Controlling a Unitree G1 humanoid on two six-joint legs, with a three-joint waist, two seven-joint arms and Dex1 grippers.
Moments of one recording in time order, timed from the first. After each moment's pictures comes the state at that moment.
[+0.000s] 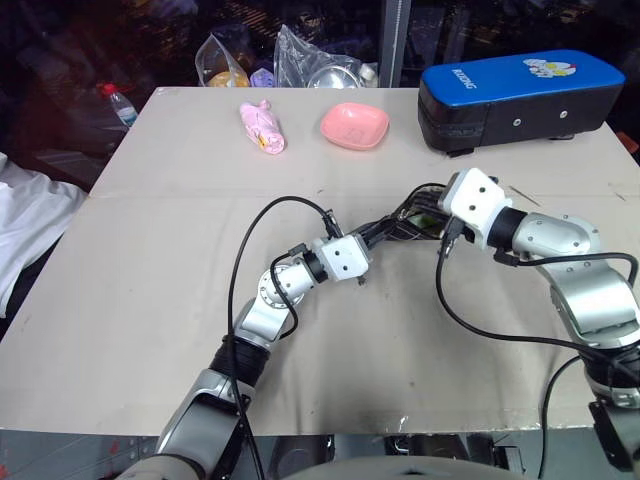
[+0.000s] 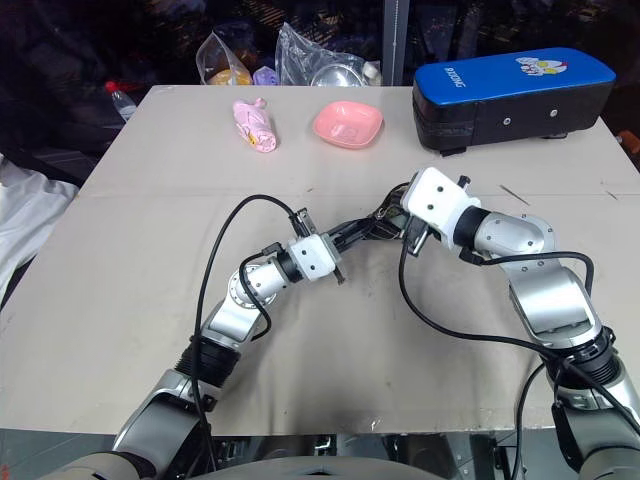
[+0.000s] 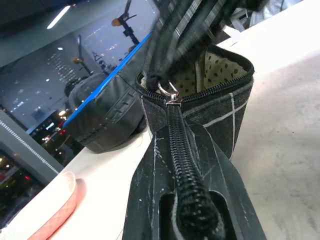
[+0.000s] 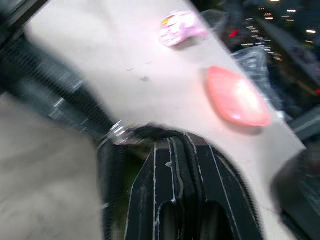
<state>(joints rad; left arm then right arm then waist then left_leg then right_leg) -0.45 0.28 -0.27 0.27 0.14 -0.56 -0.53 -0.49 -0.60 0.13 -0.45 0.05 0.55 0.67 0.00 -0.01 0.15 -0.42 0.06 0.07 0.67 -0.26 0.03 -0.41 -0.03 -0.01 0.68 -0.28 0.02</state>
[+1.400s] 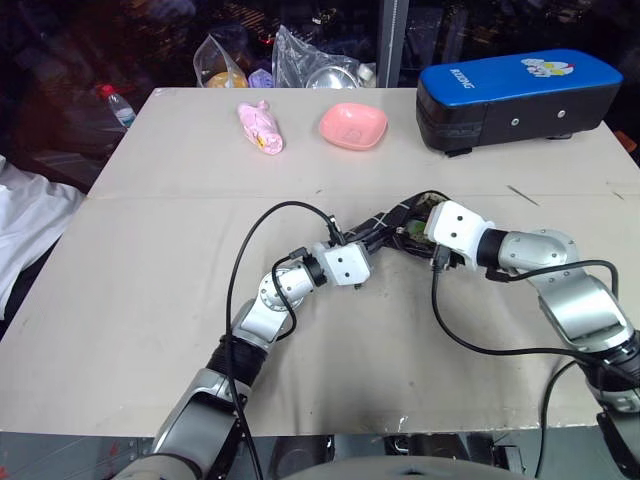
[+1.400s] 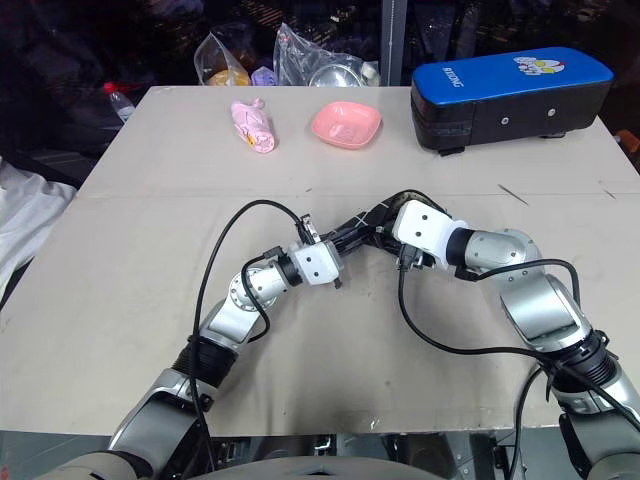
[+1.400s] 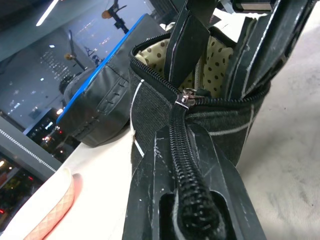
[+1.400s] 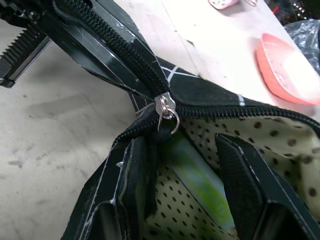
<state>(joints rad) -0.45 0.31 -0.28 0.31 0.21 -0.59 -0.52 -0.47 -0.65 0.27 -0.33 0.01 0.44 0.80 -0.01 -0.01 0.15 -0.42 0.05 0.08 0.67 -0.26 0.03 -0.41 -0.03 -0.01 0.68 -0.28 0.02</state>
